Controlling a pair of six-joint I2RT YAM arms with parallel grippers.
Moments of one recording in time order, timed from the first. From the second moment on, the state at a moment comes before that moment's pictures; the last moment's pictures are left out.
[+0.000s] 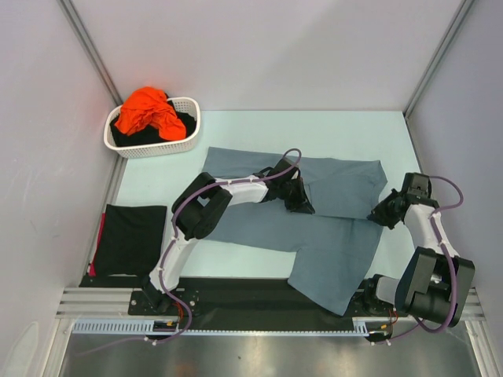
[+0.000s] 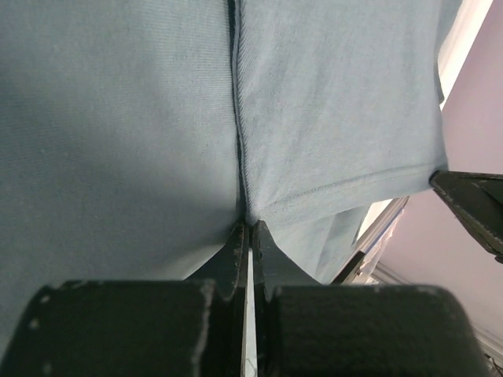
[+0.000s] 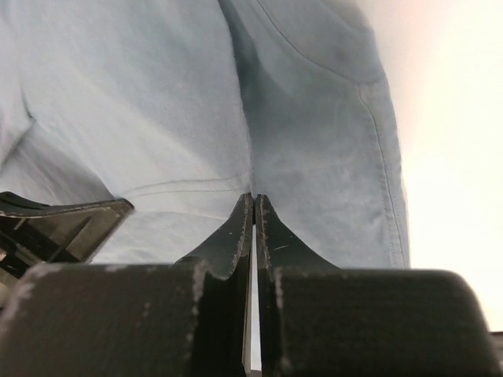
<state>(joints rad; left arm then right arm) -0.80 2.28 1.55 -0.10 0.44 -1.03 -0.32 1.23 0.73 -0.57 -0.20 0.57</state>
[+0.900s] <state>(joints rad) -0.76 2.24 1.57 -0.22 0.45 -0.91 -0.30 1.20 0.64 -0.64 -0.17 0.64</state>
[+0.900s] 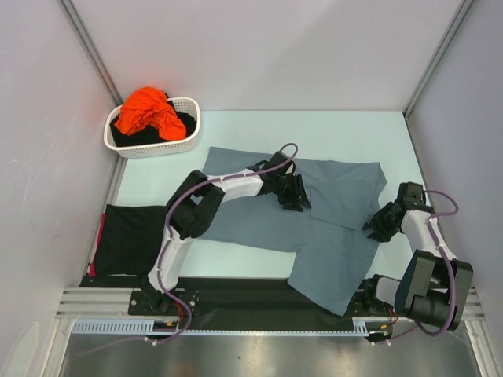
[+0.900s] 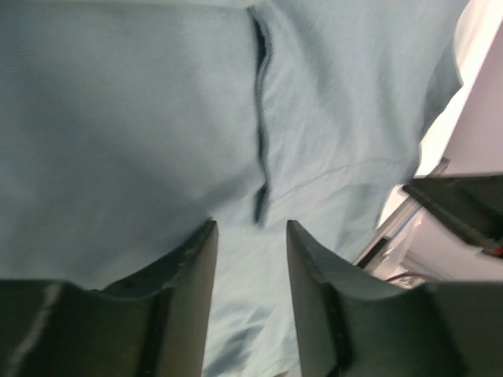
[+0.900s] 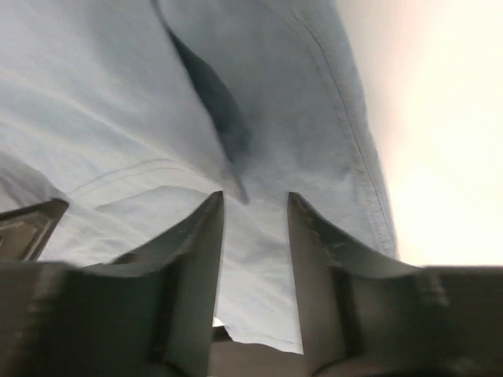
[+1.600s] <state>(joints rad) -0.29 2.11 1.79 -0.56 0.36 -0.39 -0.29 1.89 1.44 -0.46 -0.15 0.54</state>
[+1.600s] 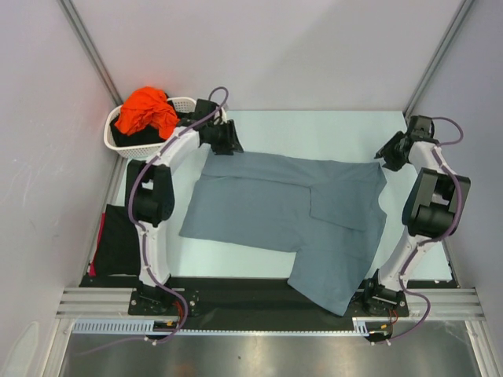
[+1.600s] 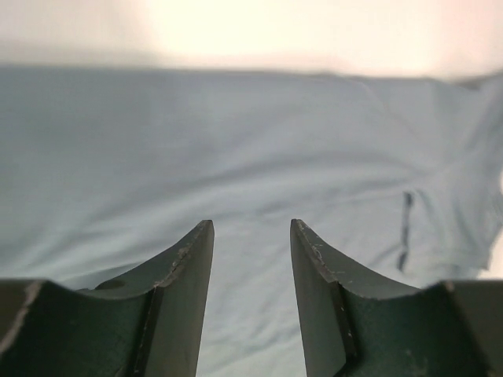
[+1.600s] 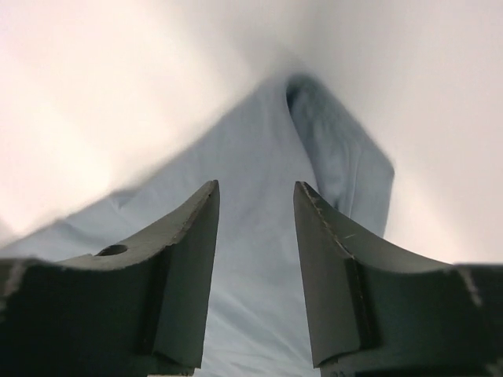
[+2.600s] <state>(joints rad) -0.17 2.29 1.83 -0.63 0.36 -0.35 -0.28 2.18 1.69 -0.57 -0.06 0.43</state>
